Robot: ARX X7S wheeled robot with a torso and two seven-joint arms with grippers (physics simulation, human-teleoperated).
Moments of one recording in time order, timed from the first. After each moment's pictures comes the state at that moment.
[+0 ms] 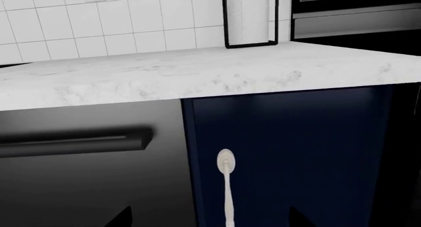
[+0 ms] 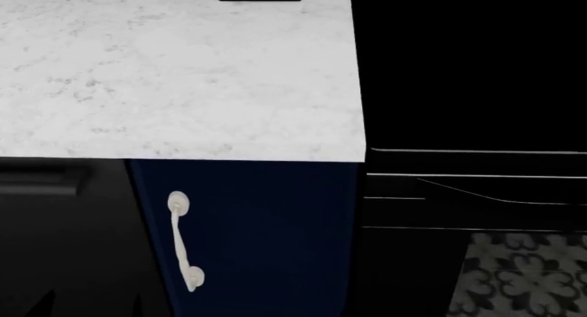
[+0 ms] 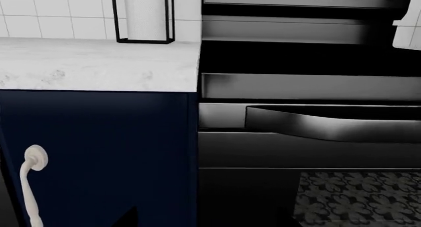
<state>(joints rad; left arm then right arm) -0.02 -0.23 0.28 0.07 -0.14 -0.02 -0.32 0.03 0.22 -0.27 -0.08 0.20 0.05 0.31</state>
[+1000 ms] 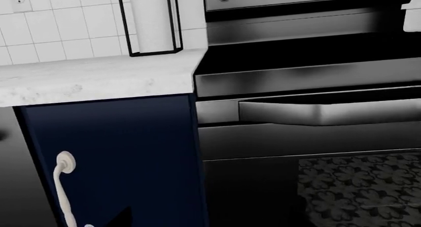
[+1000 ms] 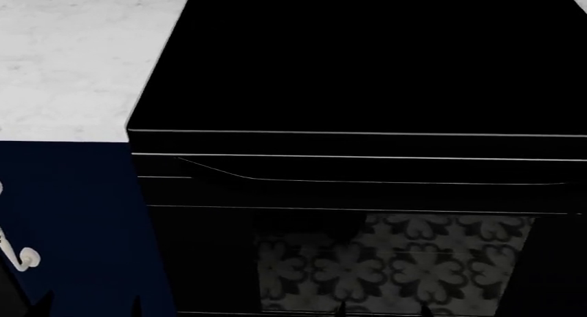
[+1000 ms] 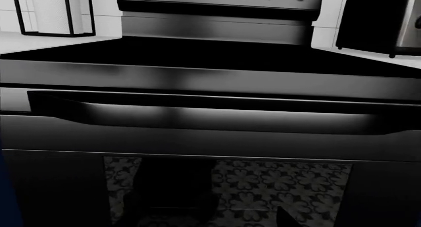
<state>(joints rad) -0.01 -0.25 0.30 0.08 -0.16 -0.02 -0.34 0.03 0.24 -0.30 -0.09 0.19 0.05 0.33</state>
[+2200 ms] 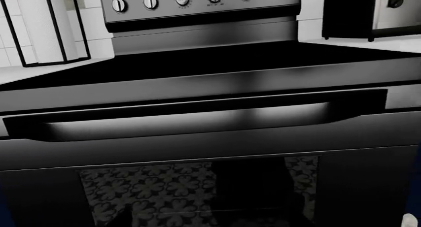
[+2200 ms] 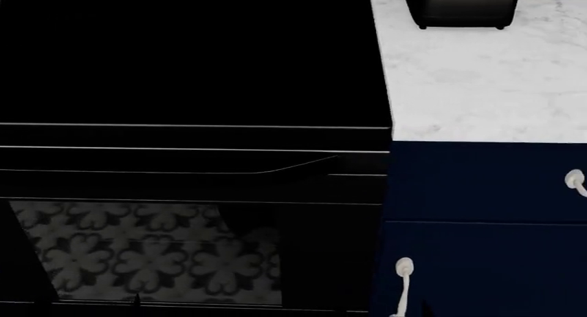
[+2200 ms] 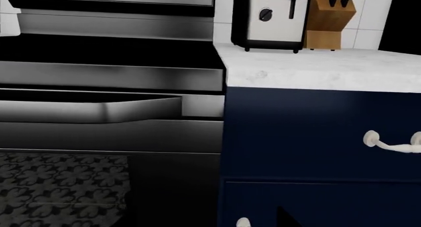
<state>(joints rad) -0.02 -0.27 0.32 0.08 -0.17 -0.01 -0.36 0.03 0.26 -0.32 -0.09 0.22 0.04 0.35</state>
